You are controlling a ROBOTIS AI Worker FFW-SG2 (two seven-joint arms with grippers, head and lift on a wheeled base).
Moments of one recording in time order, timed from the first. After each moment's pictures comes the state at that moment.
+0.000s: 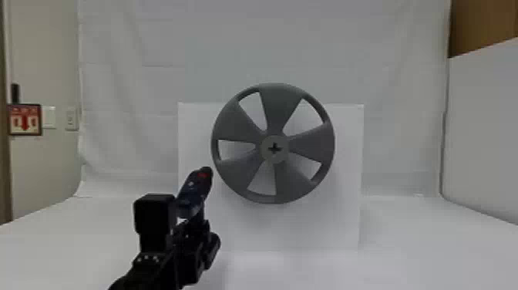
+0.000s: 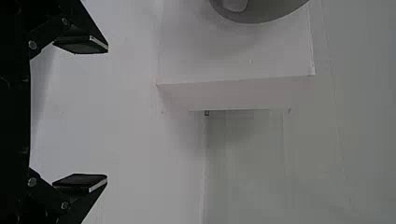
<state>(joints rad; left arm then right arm) -0.45 0.21 -0.29 -1.96 0.38 0.59 0.32 -0.44 -0.33 -0.60 -2.26 0.47 1.34 1.36</state>
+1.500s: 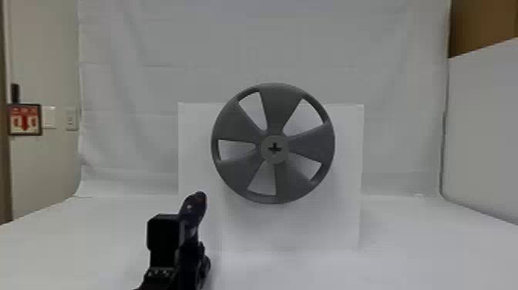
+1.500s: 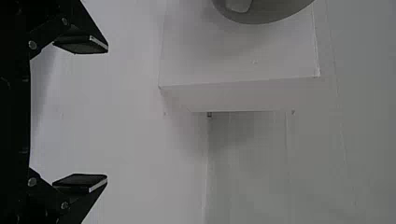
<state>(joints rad) -0.48 0.19 -0.31 -1.80 0.35 0.59 0.37 -0.44 -0.32 -0.58 -2.26 0.49 1.34 1.36</state>
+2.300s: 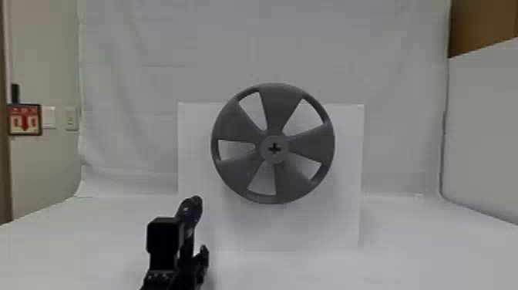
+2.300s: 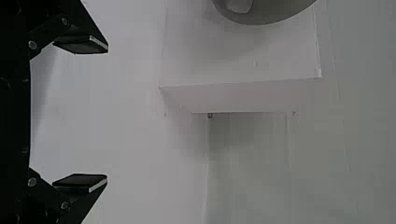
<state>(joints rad) -0.47 0.19 -0.31 -1.78 0.33 0.57 0.39 -0.44 -0.32 -0.57 -2.25 0.49 1.34 1.36</state>
